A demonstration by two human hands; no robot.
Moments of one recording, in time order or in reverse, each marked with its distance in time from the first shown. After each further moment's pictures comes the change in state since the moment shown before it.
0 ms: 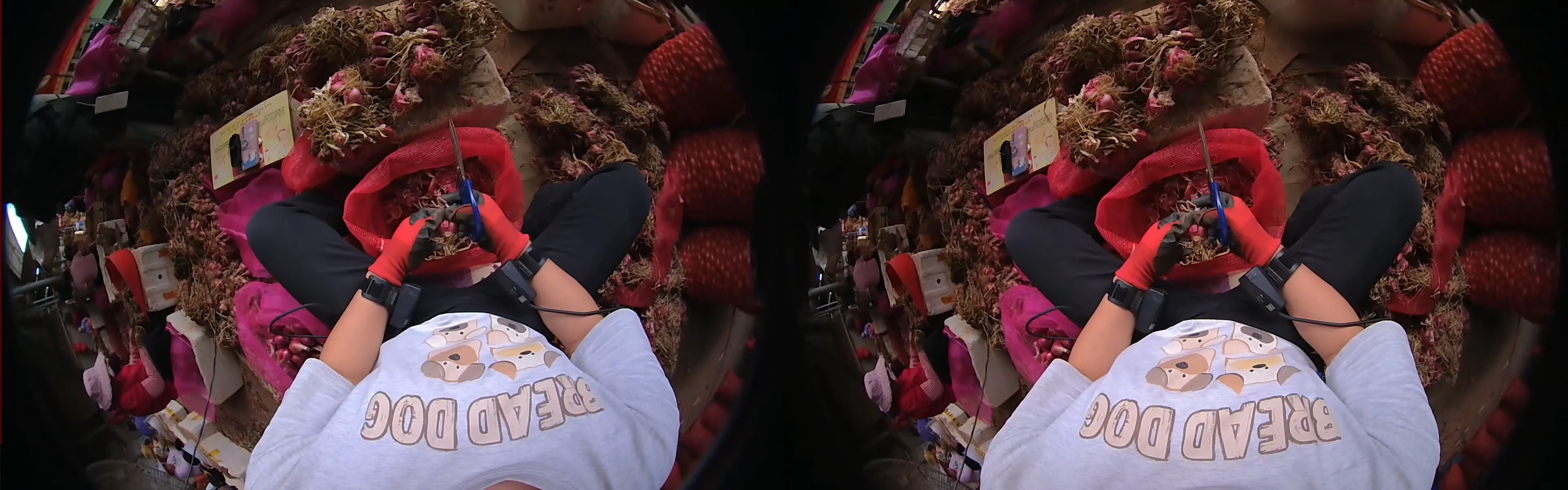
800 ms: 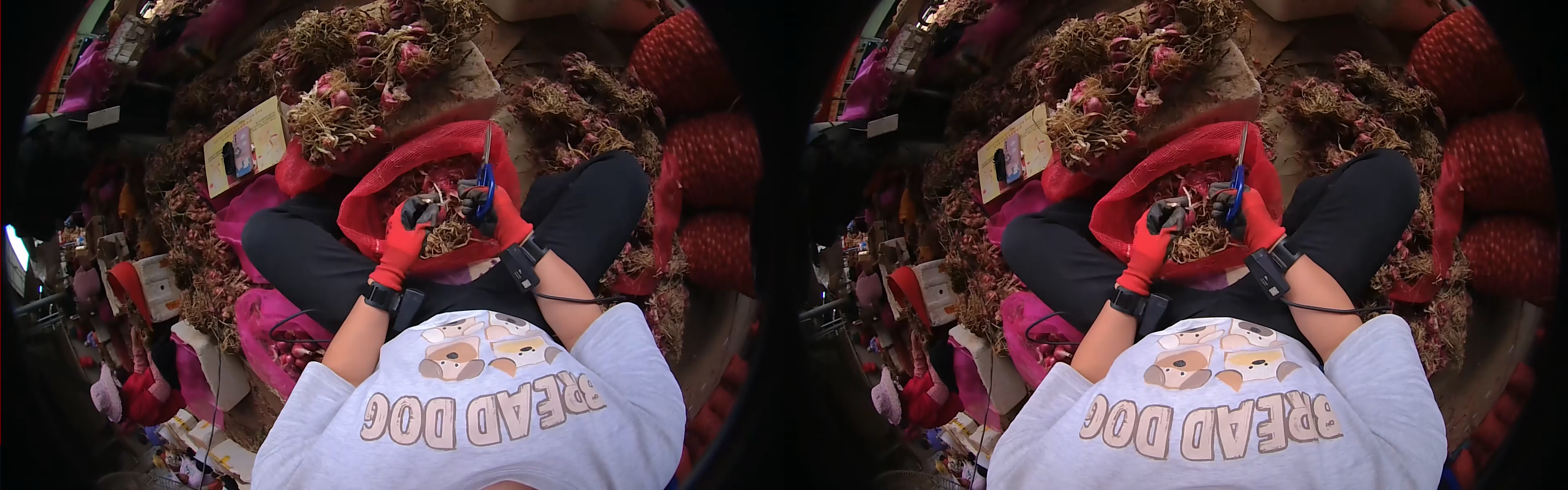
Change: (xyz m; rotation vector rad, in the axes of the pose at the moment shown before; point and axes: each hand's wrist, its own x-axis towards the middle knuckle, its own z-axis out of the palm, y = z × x) left_hand 0.006 -0.015 0.017 -0.194 0.390 0.008; right_hand 0.025 0.019 -0.054 0.486 0.159 0.075
